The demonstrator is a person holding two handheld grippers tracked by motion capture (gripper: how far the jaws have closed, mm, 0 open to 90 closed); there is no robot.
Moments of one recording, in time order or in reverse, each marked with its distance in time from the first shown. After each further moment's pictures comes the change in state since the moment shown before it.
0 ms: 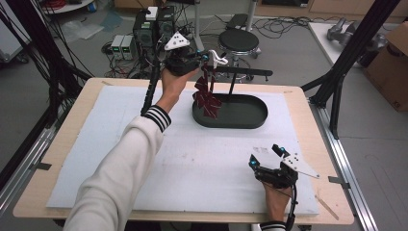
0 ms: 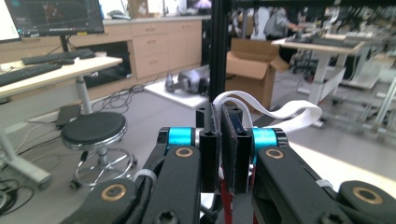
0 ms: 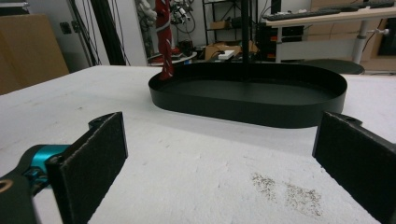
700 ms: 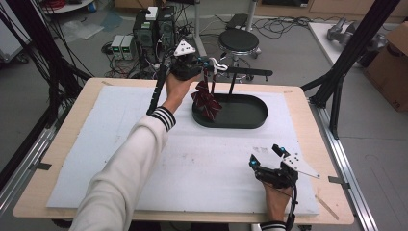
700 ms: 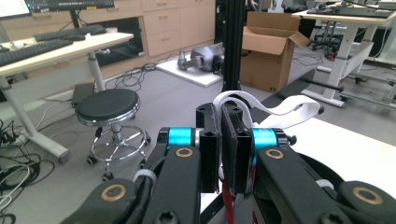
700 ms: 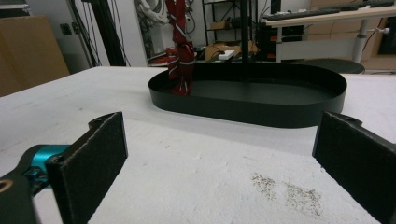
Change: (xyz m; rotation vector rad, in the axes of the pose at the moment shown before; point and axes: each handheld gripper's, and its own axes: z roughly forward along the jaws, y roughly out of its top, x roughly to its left) left arm 0.009 -0.028 0.022 0.093 0.046 0.008; right arm -0.001 0.000 0.000 -0.002 0.000 0.001
